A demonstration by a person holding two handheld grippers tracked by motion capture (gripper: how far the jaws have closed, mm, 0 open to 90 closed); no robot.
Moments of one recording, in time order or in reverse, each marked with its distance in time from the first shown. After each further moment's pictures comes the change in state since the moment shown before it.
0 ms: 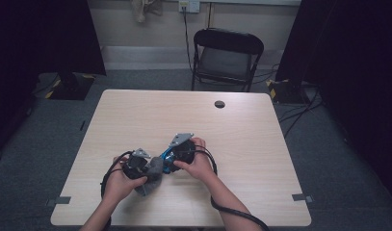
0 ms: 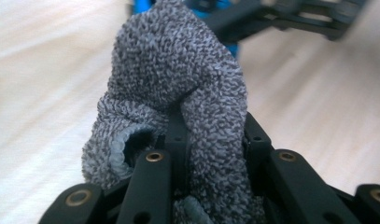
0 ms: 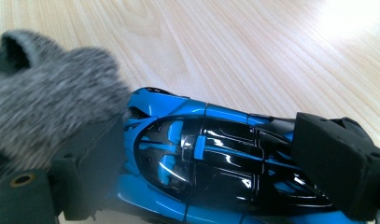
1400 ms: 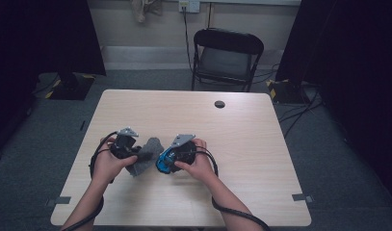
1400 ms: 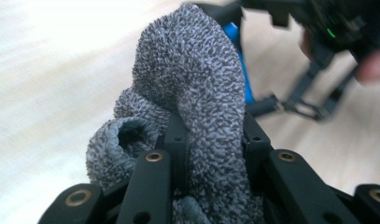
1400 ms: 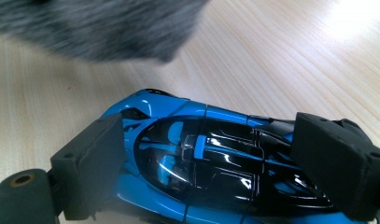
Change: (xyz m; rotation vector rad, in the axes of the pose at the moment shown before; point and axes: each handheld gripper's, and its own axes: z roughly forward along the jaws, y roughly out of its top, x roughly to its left) left arm 0.048 0.044 -0.043 -0.126 0.037 -0.034; right arm 0.000 -0.005 -0.001 -0.035 0.004 -0.003
